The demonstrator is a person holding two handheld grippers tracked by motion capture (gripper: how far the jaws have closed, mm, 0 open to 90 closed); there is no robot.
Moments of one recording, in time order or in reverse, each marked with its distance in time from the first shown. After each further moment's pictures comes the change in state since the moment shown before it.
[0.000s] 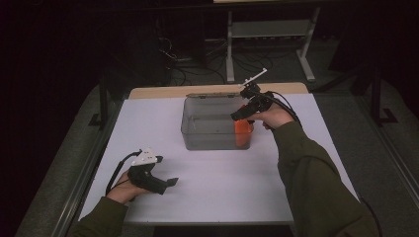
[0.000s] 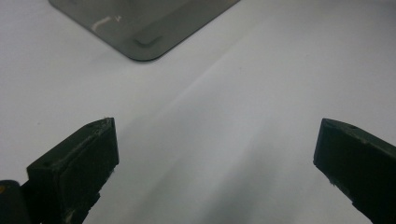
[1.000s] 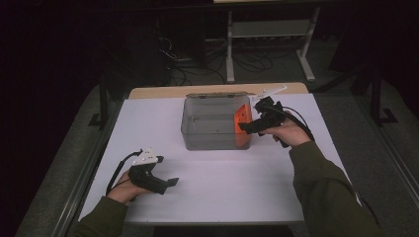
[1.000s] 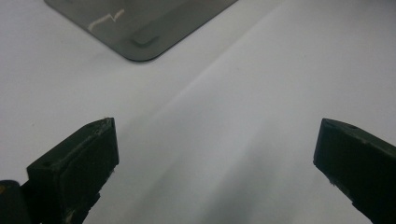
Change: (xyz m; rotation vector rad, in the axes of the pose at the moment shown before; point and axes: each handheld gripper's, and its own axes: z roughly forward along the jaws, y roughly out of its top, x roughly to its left) left arm 0.001 0.000 0.001 -0.001 -0.008 -0.001; right arm -0.004 -0.052 -0.015 -0.175 0.088 -0.036
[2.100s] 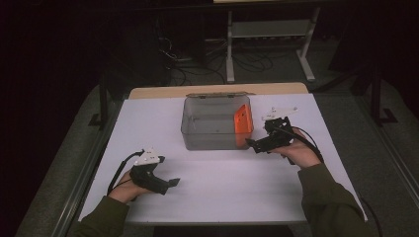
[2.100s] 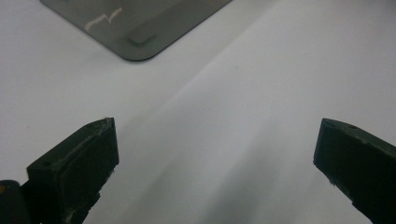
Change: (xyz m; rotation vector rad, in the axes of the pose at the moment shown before) left arm -0.002 0.002 0.003 0.011 -0.001 0.009; right arm 0.011 -0.054 -0.013 -0.062 -0.009 -0.038
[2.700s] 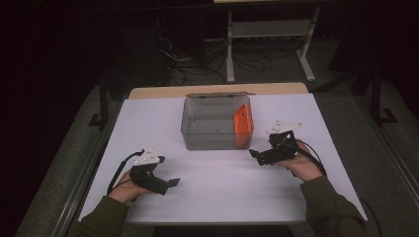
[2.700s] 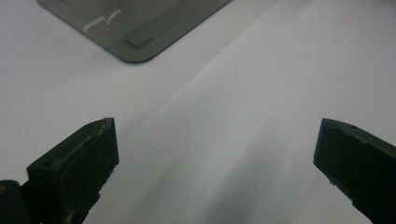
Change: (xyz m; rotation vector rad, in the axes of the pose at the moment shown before) left arm 0.000 0.000 -0.001 -0.005 -0.005 0.002; right arm 0.009 -0.036 -0.003 -0.023 -0.010 0.003
